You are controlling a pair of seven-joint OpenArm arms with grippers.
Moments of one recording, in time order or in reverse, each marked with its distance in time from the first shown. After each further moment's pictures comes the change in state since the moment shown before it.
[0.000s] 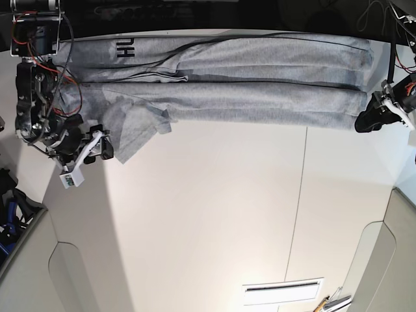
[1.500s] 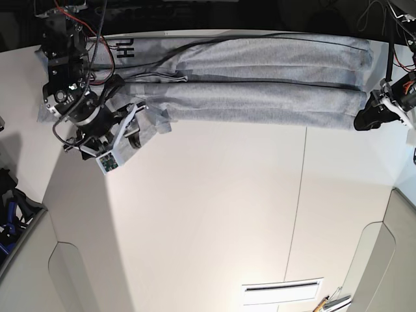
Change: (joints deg) left arm 0.0 0.3 0.0 0.0 1.6 -0.2 -0.7; right arm -12.1 -7.2 -6.0 26.6 -21.7 -7.3 -1.6
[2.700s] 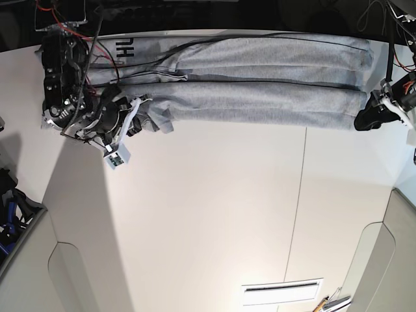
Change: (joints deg) left arm 0.1 0.0 0.0 0.0 0.4 0.0 0.0; right arm 0.2 -0.1 0.0 2.8 14.7 1.0 -20.2
